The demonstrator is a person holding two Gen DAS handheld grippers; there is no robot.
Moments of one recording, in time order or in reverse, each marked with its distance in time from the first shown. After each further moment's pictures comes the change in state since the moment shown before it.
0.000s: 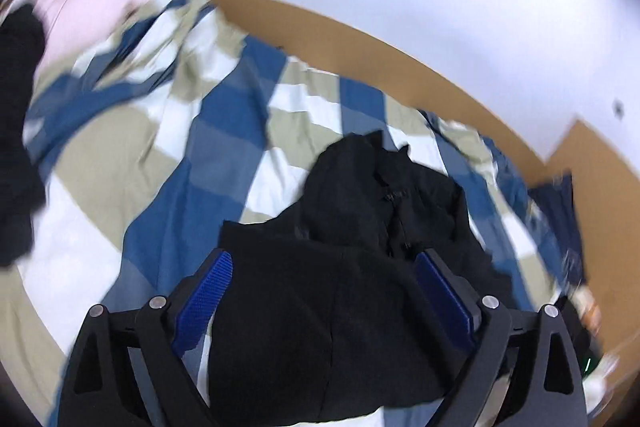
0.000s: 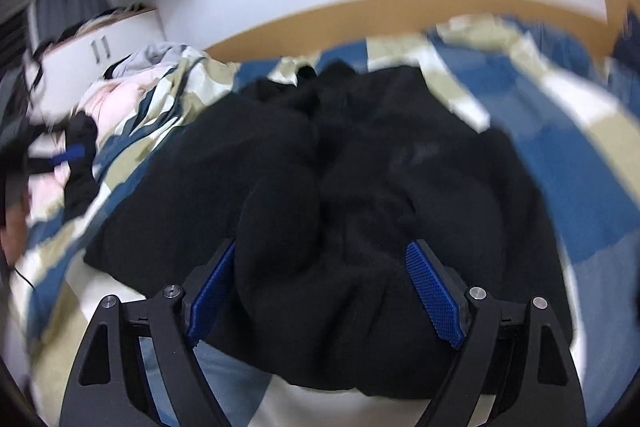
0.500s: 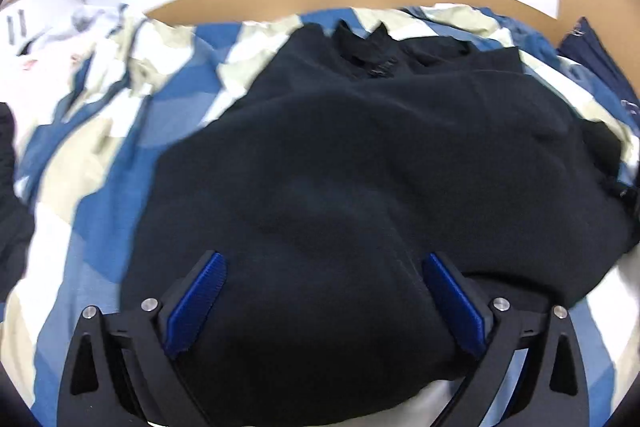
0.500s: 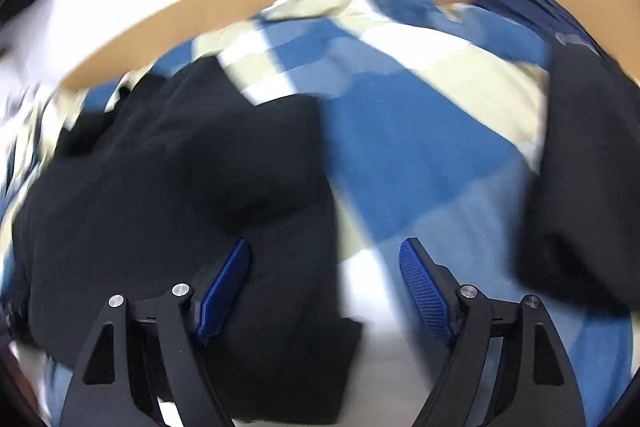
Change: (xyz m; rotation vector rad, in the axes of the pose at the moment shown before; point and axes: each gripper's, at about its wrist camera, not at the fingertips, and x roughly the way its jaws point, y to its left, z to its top) left arm 0.078 -0.043 -0.088 0.226 0.069 0.240; right arm -0.038 -0.088 -0.002 0.265 -0.058 -0.450
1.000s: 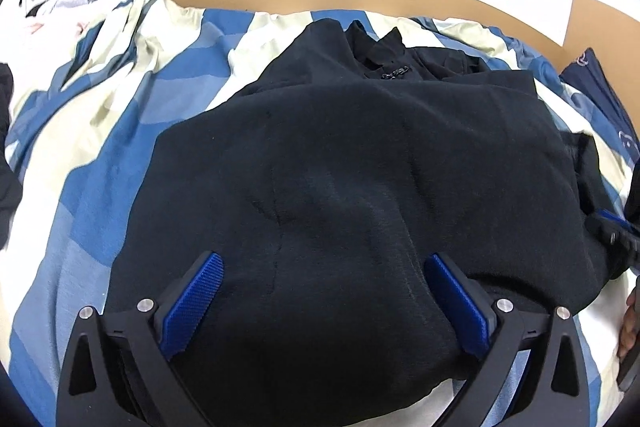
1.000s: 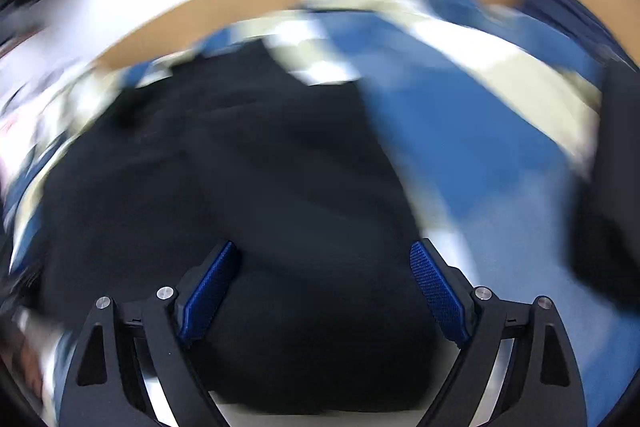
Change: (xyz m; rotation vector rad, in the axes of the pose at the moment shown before) left arm -0.002 0.011 -0.002 -0.082 0.009 -0.066; right arm 0.011 0.008 -0.007 0.003 0.062 0.041
